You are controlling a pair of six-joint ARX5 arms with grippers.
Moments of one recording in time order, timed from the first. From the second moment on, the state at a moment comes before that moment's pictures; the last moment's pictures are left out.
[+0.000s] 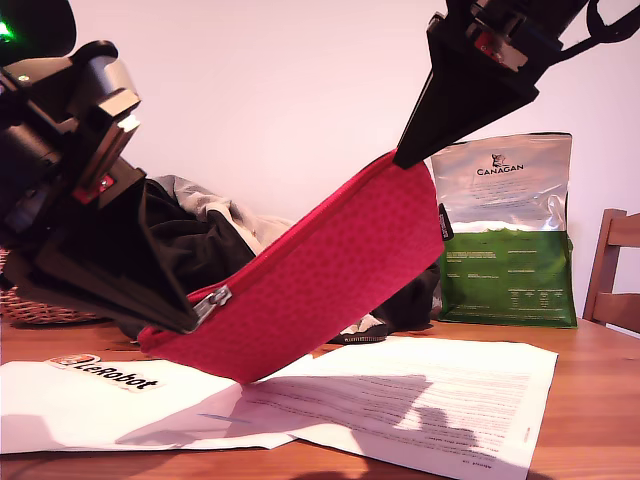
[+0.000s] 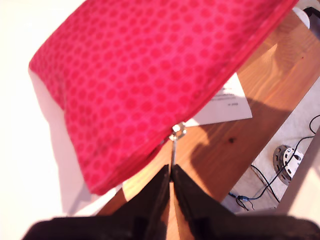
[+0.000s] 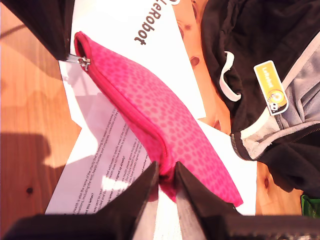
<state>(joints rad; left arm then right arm) -0.59 1.21 0.52 -0.16 0.42 -0.17 0.79 1.14 0.85 -0.45 0.04 -0.74</state>
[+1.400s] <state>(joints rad) -0.52 1.21 0.52 -0.28 0.40 -0.10 0.79 1.14 0.85 -0.48 0.06 -0.74</state>
